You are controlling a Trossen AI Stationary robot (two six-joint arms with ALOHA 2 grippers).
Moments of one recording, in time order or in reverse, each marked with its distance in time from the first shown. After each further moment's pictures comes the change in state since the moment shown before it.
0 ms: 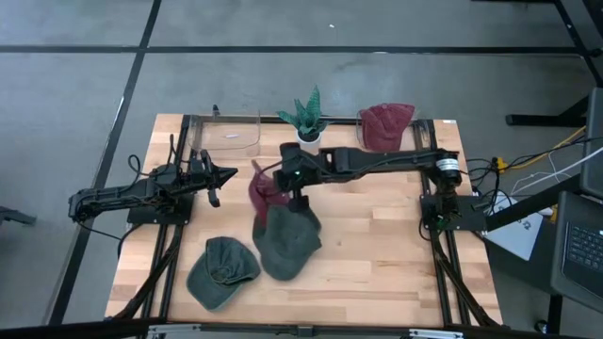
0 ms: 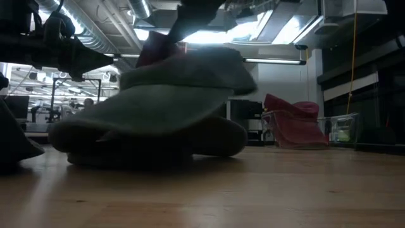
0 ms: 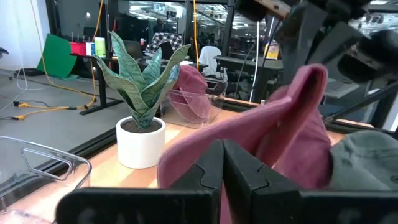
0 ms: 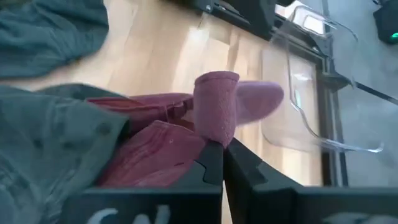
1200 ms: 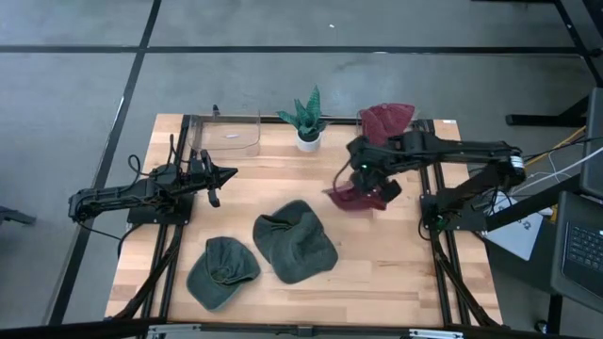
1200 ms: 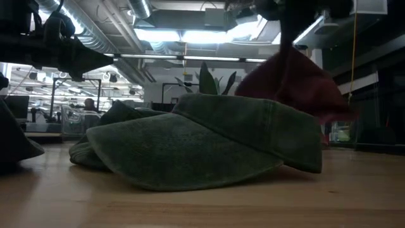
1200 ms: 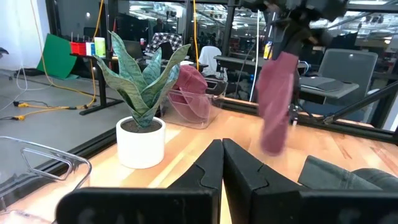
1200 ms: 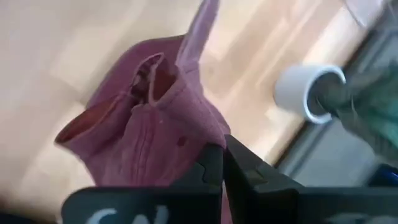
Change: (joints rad) left arm 0.000 0.000 0.000 0.000 0.000 0.000; right arm -0.042 -0.526 -0.377 -0.616 0.074 -0.360
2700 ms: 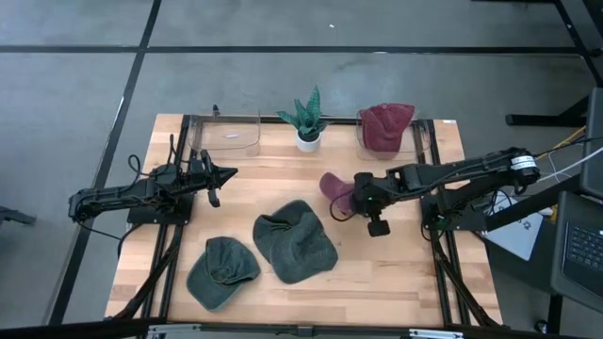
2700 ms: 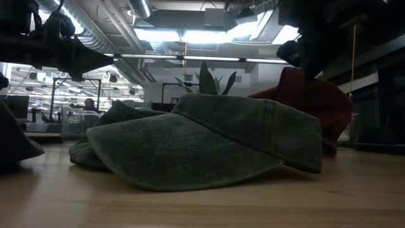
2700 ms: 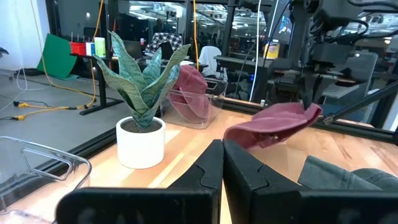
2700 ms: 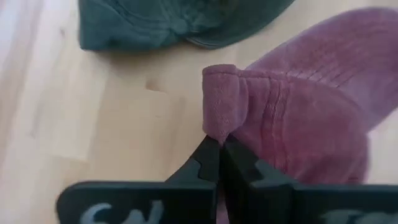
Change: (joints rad) left arm 0.000 0.000 0.000 0.000 0.000 0.000; right arm 0.152 -0.111 -0.496 0.501 -0.300 0.682
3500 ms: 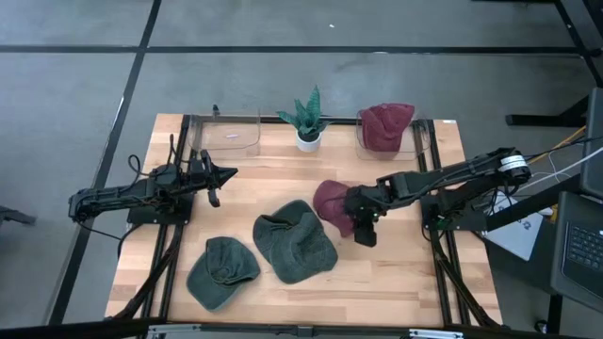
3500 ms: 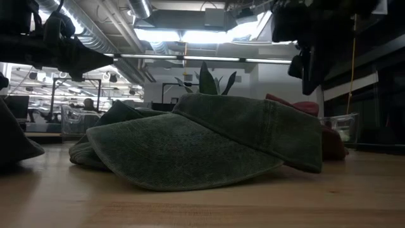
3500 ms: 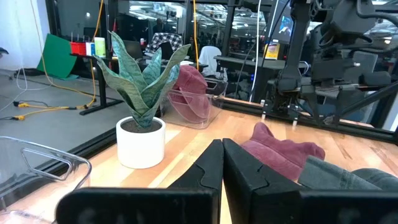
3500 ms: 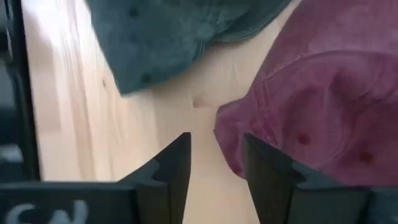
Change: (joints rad) left arm 0.000 0.000 0.000 0.000 0.000 0.000; right arm 0.046 0.092 0.000 0.079 -0.106 0.480
